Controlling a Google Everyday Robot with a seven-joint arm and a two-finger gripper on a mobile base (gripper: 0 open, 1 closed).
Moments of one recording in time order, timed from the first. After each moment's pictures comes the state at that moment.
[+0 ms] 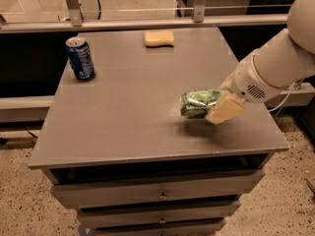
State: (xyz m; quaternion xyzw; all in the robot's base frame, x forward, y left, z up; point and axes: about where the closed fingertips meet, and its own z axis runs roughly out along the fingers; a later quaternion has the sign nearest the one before) arm 0.497 -0.163 0.879 -0.52 0.82 0.05 0.25
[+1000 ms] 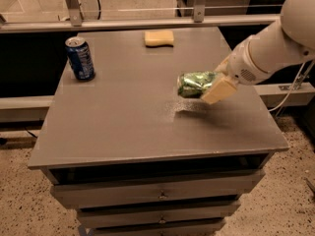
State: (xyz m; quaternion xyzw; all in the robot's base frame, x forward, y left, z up) arm 0.561 -0.167 0.887 -0.51 0.80 0.03 0.31
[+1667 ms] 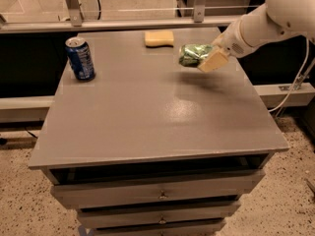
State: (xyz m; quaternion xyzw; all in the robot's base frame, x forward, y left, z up) arm 0.691 -0.188 0.894 -0.50 0.78 0.02 0.38
